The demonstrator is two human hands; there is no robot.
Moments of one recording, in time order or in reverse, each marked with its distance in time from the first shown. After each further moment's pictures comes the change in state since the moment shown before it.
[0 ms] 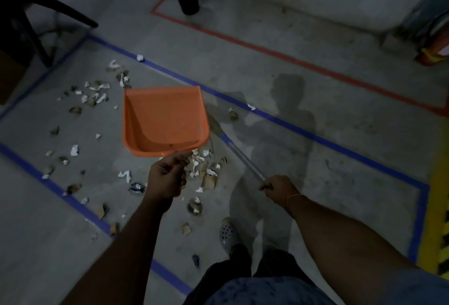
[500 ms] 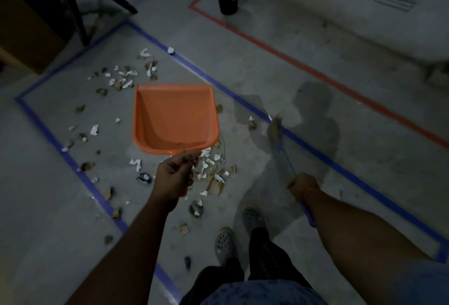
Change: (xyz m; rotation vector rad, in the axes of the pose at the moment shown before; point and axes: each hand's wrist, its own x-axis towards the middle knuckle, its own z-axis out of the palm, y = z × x) left_hand 0.026 0.027 0.011 -0.044 0.117 -0.001; right_hand 0.078 0.001 -0.090 -0.136 0.006 0.234
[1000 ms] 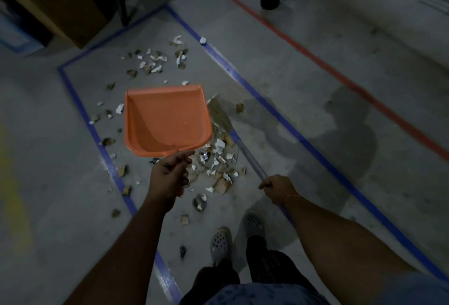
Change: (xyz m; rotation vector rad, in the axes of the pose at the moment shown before) left_hand 0.014 -0.009 -0.001 -0.125 0.223 0.007; right_hand 0.033 -0.075 -0.004 0.022 -0.138 -0.393
